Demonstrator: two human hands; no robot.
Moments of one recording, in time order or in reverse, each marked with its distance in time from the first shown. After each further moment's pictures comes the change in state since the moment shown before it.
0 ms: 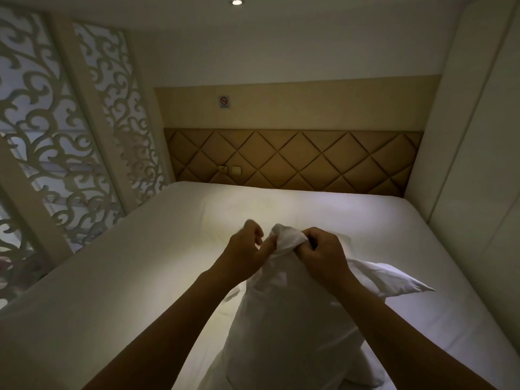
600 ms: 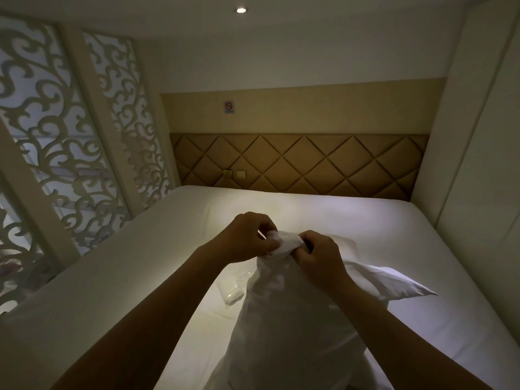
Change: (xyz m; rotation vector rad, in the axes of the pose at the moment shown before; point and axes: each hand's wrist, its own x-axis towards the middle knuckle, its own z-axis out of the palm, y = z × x) left_hand 0.029 0.013 -0.036 0.089 -0.170 0.171; right_hand 0.003 -0.004 0.009 -0.064 0.003 -0.088
